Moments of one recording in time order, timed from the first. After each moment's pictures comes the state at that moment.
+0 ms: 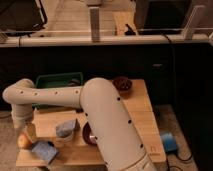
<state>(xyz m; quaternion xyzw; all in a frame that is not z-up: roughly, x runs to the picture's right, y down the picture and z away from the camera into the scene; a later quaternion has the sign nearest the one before) -0.423 0.217 0.734 -0.37 -0.32 -0.37 0.79</state>
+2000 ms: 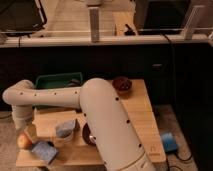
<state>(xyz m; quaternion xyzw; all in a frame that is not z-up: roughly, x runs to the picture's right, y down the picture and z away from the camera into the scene) -0.429 0.220 0.740 -0.38 -0.31 -0.37 0.78</state>
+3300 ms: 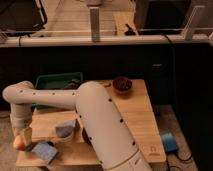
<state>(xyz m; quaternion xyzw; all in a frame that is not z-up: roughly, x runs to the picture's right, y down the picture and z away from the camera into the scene) -0.426 0.239 0.726 -0.45 -0.34 -0.37 0.74</state>
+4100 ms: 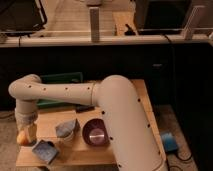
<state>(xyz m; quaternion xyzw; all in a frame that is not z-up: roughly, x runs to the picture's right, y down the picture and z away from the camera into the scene) -0.383 0.199 0.683 -0.39 -0.35 -0.32 0.79</state>
